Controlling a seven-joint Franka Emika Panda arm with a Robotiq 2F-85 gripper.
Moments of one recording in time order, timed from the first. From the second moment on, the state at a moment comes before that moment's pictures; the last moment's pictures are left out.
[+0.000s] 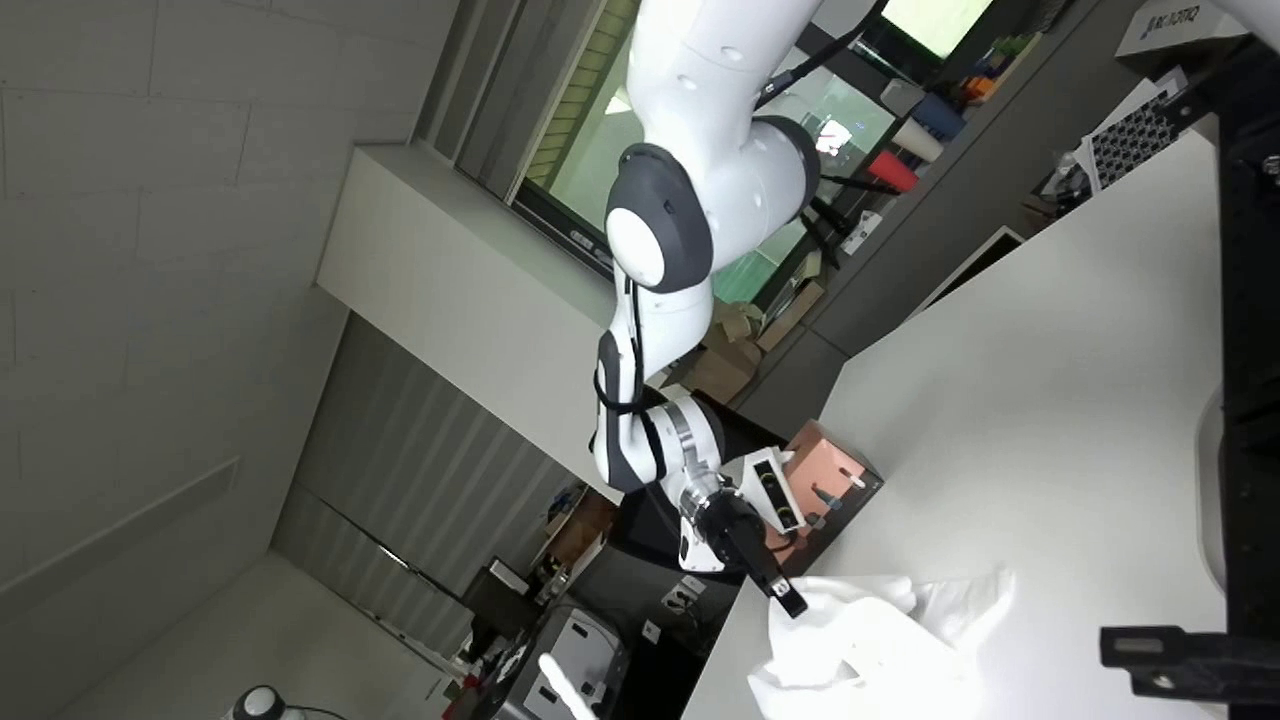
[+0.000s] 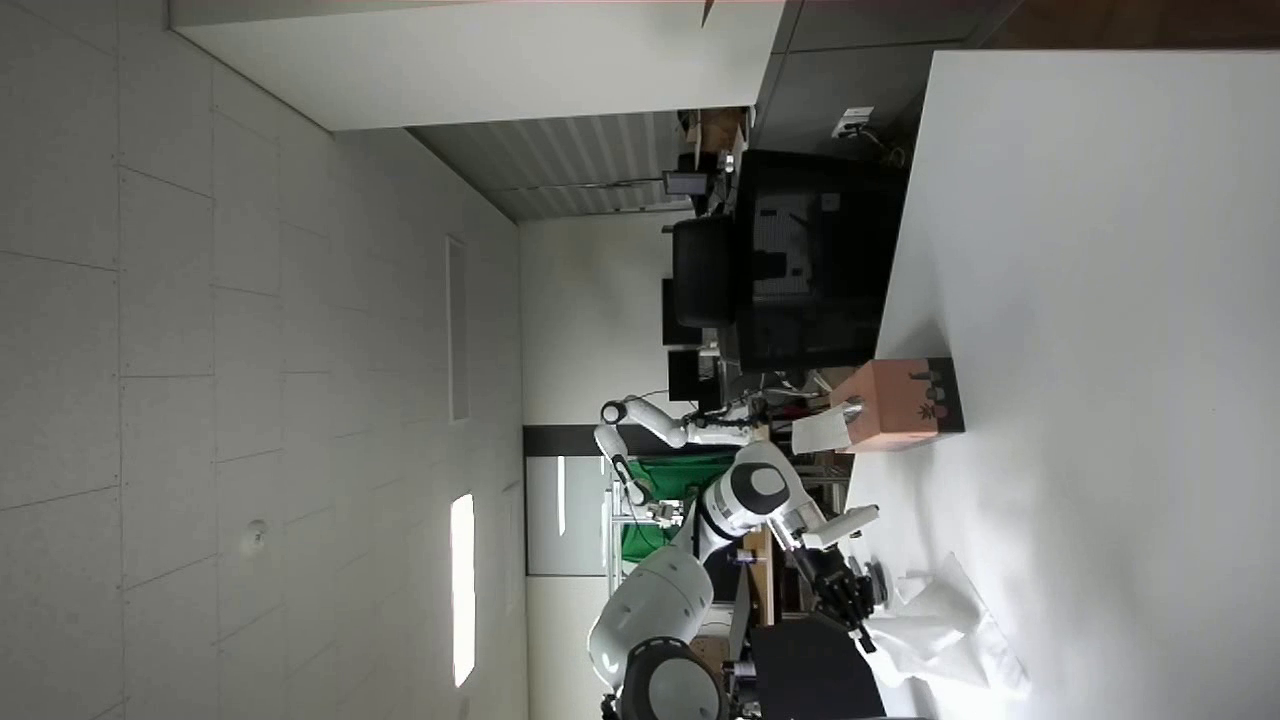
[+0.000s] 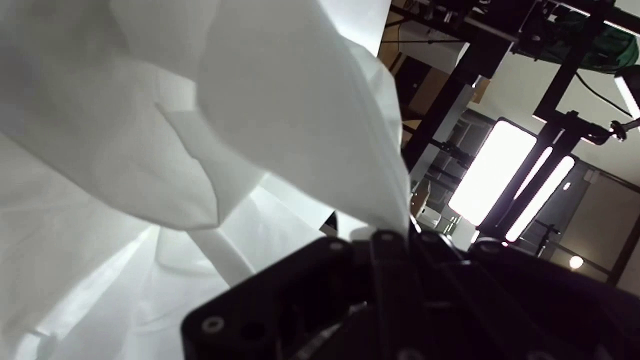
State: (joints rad) arm -0.02 1.48 0.29 -0.66 0.35 1.21 -1.34
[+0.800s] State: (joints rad) arm 0.05 1.49 0.21 -0.68 0.26 1.36 -1.34
